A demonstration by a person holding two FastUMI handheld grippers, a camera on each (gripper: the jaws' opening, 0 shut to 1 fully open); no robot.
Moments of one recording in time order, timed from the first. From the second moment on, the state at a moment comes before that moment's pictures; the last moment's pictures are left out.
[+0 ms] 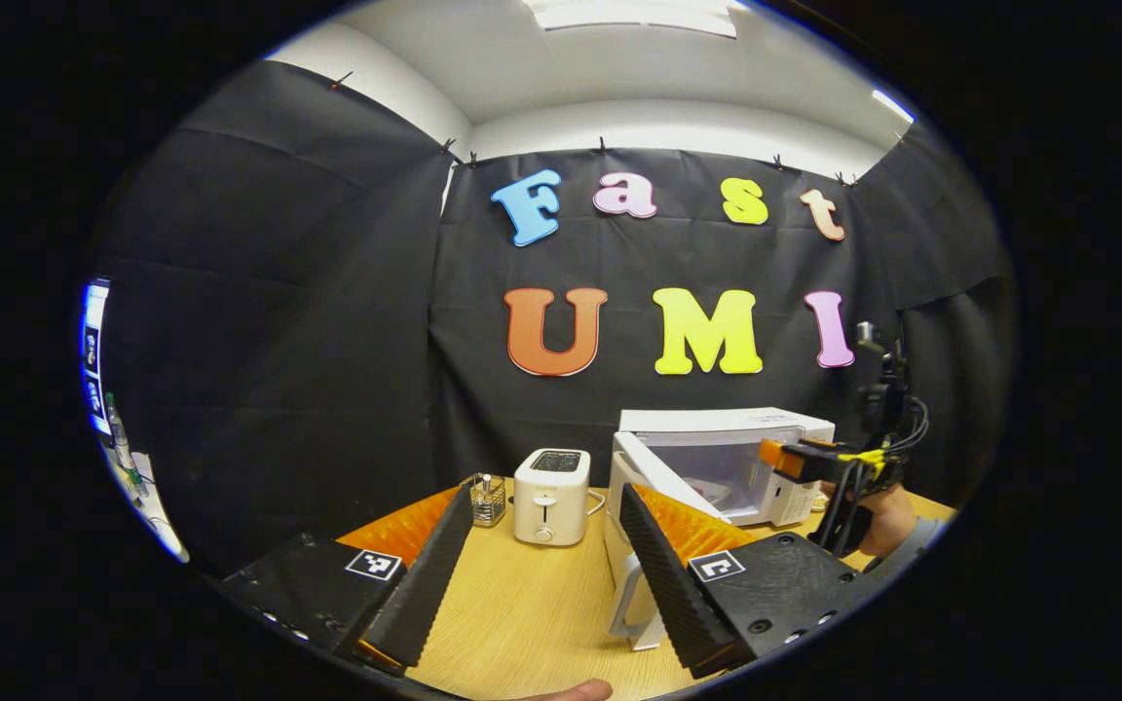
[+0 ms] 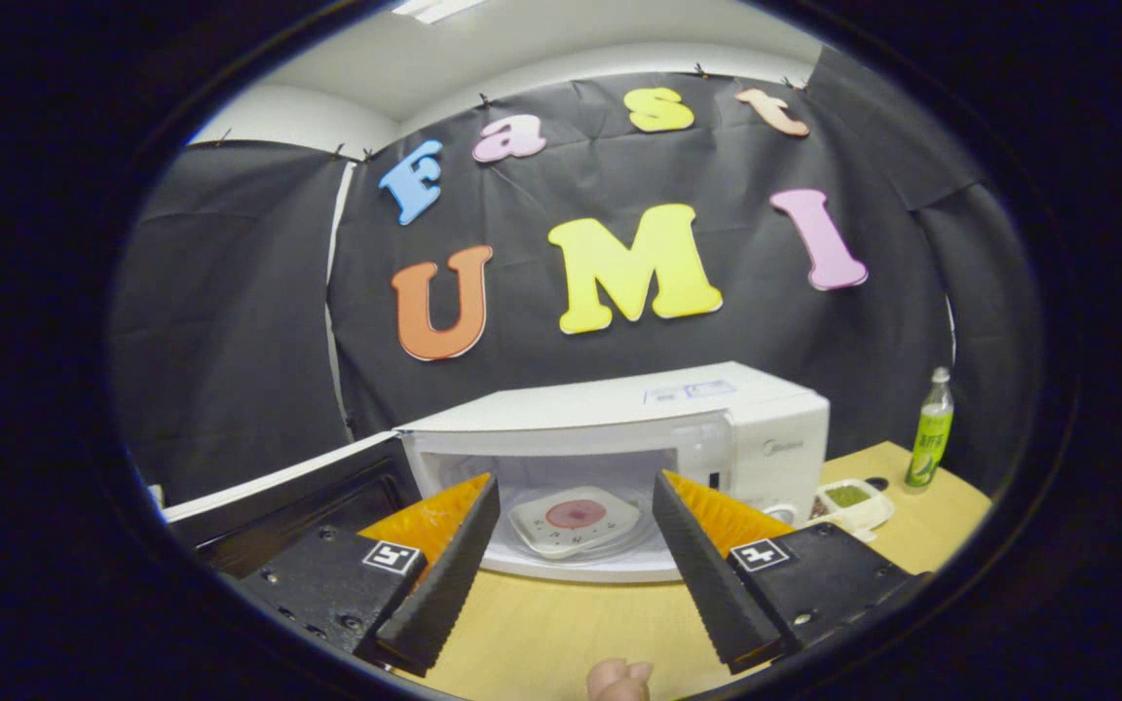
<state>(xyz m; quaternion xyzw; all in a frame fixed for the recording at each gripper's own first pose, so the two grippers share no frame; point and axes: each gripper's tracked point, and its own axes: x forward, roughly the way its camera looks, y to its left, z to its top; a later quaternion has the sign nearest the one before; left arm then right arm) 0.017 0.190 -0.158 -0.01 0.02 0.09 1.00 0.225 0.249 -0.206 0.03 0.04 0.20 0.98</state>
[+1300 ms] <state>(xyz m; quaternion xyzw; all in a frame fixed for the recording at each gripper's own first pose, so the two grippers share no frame) 0.075 0.161 -0.261 -0.02 0.07 0.01 1.00 0.007 0.044 -0.093 0.01 0.00 0.14 0.99</state>
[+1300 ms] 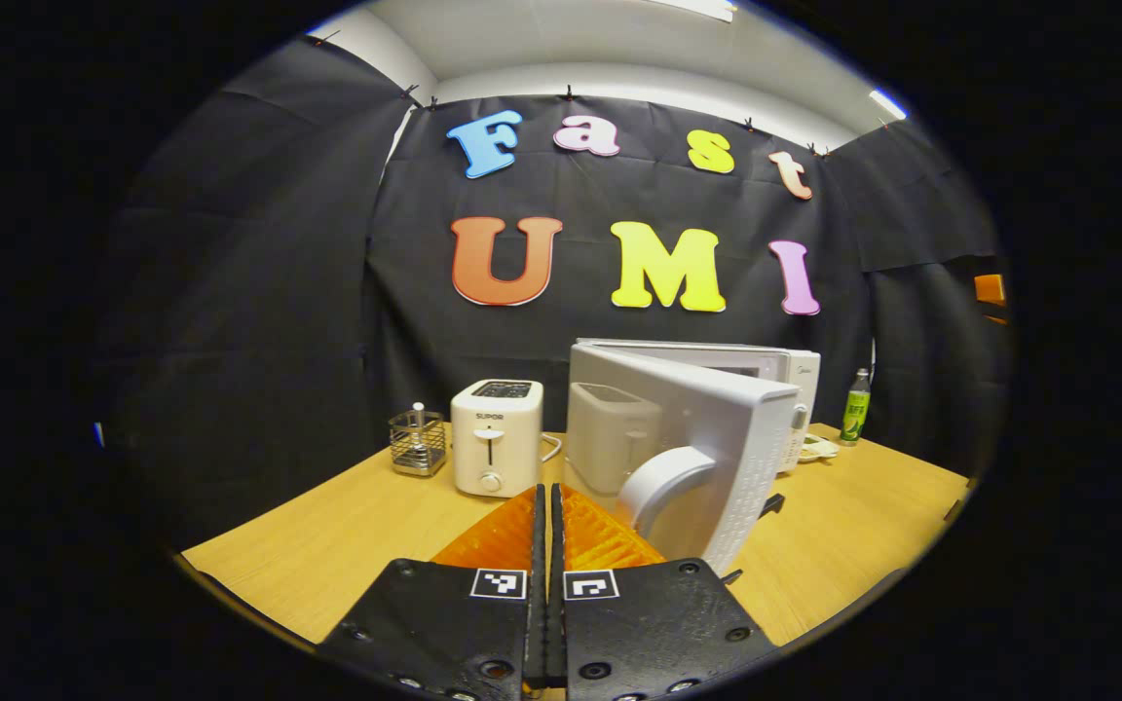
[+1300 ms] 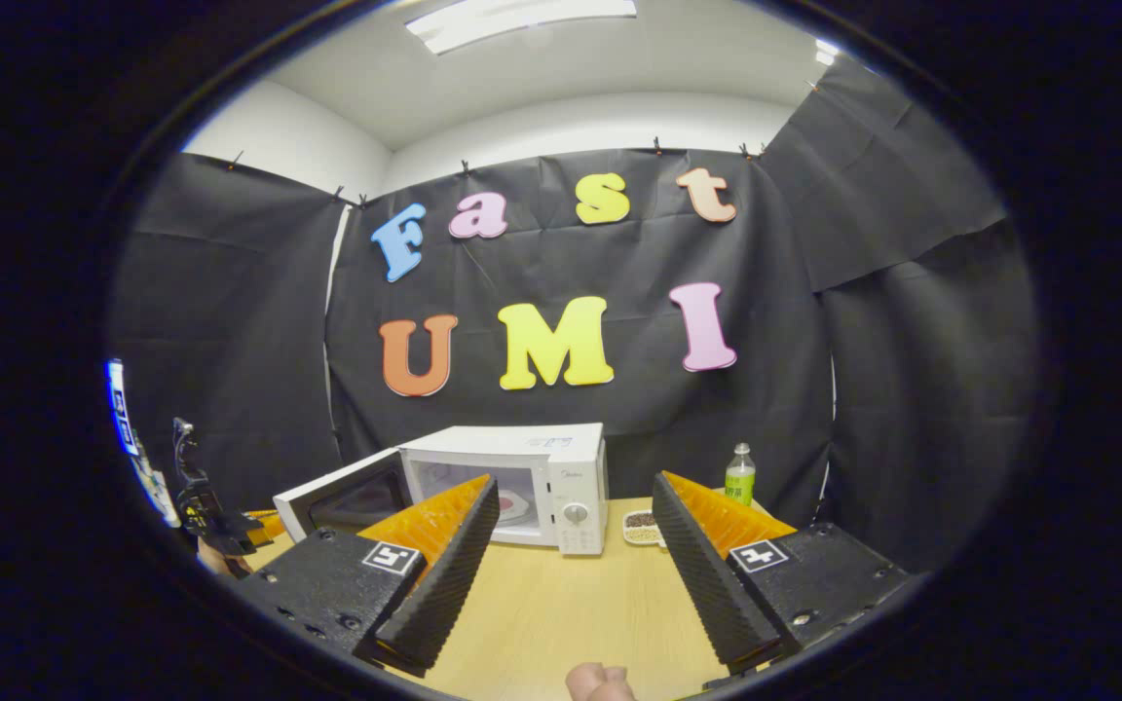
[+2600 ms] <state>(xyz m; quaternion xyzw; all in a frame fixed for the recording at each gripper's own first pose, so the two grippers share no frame) 0.191 -0.048 -0.275 -0.03 0.08 -0.21 0.97 -0.004 0.014 -0.089 0.05 0.01 0.14 0.99</state>
